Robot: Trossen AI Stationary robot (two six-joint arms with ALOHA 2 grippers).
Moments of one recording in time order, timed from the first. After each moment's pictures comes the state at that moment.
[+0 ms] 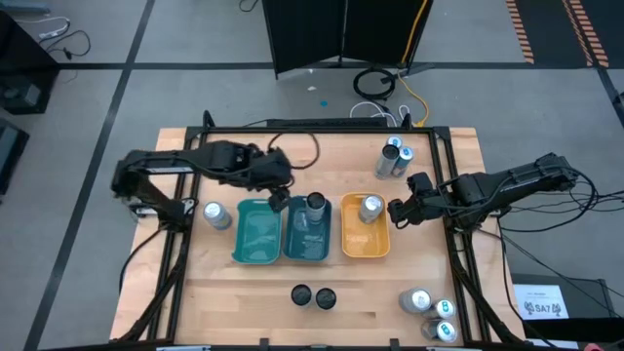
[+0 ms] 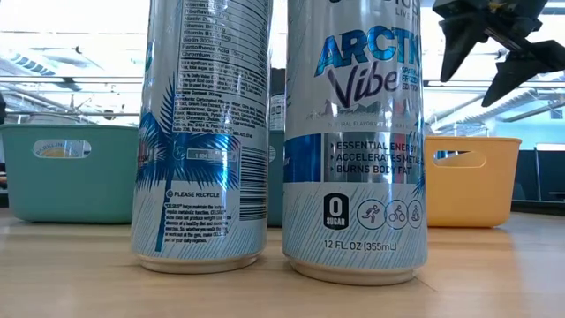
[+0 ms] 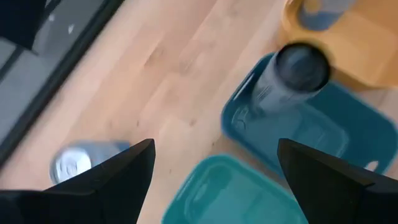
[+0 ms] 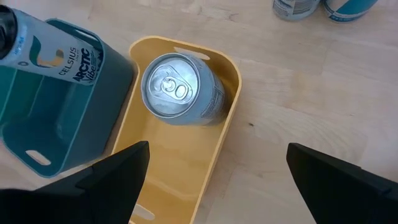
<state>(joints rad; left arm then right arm) 0.01 1.54 1.63 -1.25 -0.31 -0.51 0.26 1.03 0.95 -1.11 0.37 1.50</state>
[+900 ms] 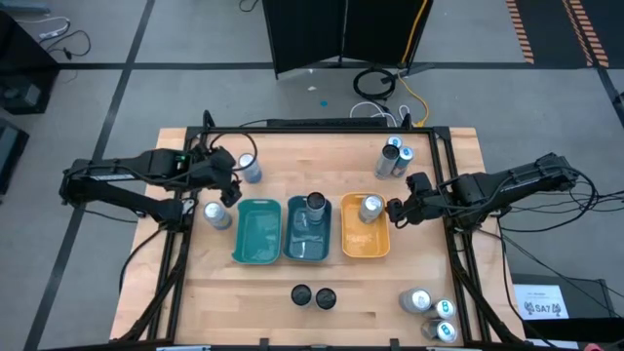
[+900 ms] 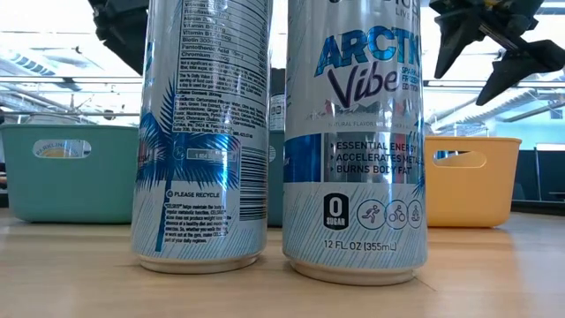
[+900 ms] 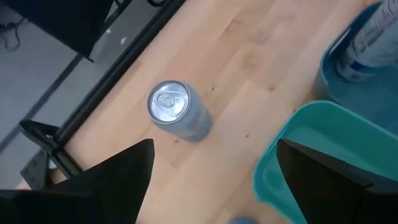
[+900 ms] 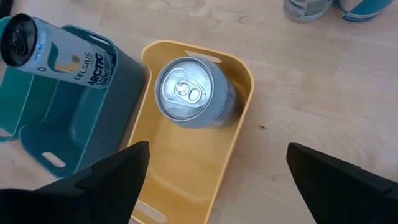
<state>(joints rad) 0.03 1.03 1.13 -1.21 -0.47 -0.46 0.26 1.03 0.95 -1.07 0.37 1.50</state>
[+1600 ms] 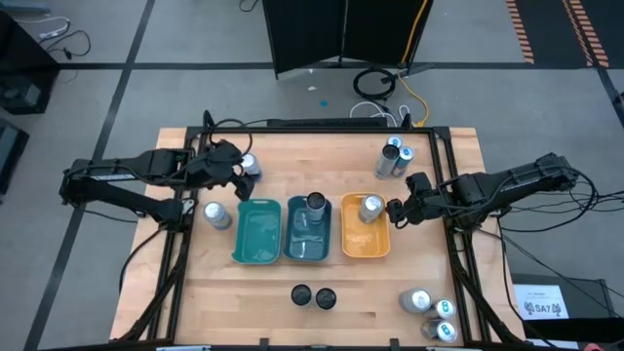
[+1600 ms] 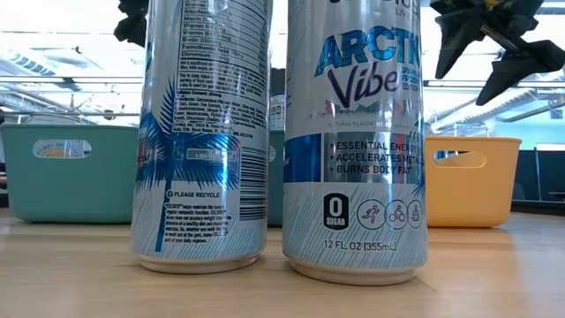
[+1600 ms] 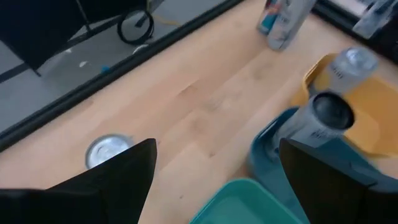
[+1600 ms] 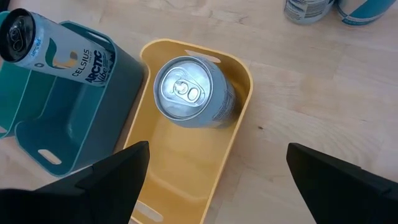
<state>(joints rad) 0.03 1.03 1.13 -0.90 -0.44 -0.60 0.26 1.03 0.95 -1.07 0.37 1.48</state>
